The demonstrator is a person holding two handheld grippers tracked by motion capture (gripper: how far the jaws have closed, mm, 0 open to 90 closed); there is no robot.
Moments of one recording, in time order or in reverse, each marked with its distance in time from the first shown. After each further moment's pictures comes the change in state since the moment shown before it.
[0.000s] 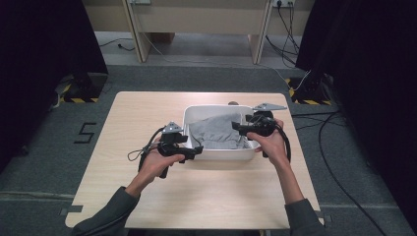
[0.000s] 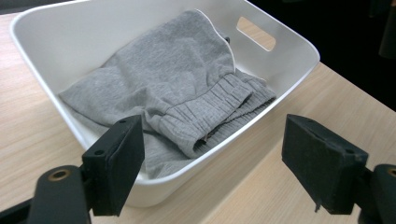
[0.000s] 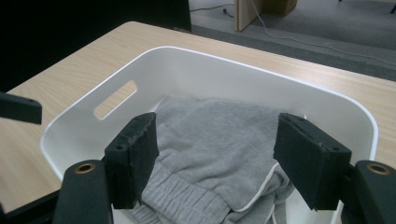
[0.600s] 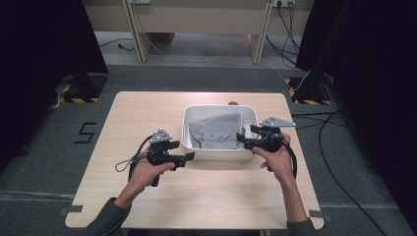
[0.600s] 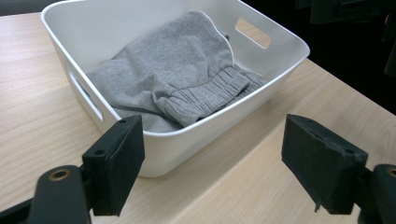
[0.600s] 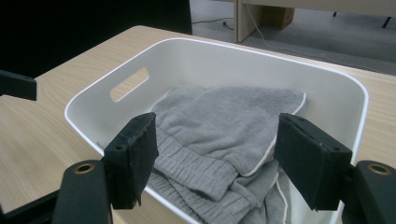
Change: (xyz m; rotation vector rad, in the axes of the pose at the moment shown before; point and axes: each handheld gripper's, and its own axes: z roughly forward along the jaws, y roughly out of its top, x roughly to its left) left arm 0.000 -0.024 -0.028 -0.047 0.000 -0.005; right arm 0.012 -0.037 -0.029 -0.063 -0.007 -0.016
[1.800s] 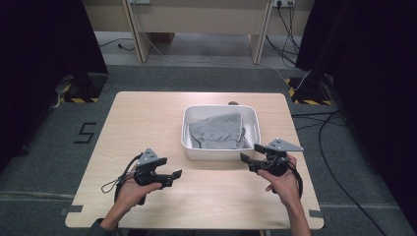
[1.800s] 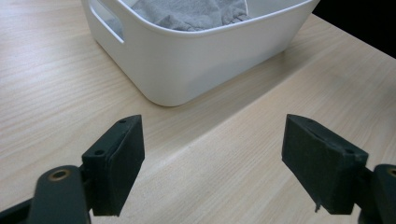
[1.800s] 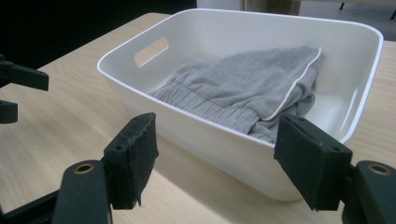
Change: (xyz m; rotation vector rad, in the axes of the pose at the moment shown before) left arm 0.006 -0.058 -0.026 0.031 0.051 0.027; right arm 0.019 -0.049 -0.032 -0.002 0.023 0.008
